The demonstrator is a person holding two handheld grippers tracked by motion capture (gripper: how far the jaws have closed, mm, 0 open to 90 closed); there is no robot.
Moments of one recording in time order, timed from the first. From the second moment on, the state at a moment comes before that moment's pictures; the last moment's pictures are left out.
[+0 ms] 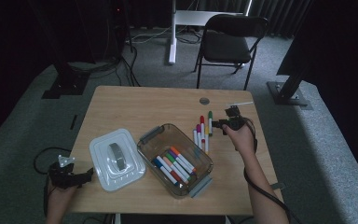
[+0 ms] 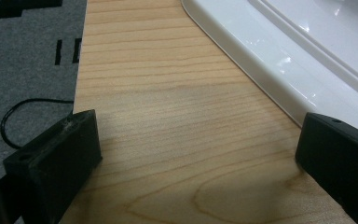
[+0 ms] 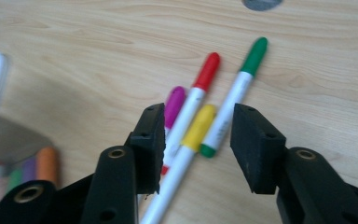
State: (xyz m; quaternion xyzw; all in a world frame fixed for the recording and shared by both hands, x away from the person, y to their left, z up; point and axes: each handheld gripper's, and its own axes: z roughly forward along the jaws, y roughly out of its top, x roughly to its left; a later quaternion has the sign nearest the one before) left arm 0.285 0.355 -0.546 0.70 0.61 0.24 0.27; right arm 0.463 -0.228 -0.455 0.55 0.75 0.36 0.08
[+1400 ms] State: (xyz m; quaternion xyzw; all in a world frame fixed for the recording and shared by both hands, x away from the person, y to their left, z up) left arm 0.285 0.355 -0.546 0.70 0.61 0.24 0.27; right arm 0.539 -0.221 -0.516 0.65 0.72 0.23 0.10
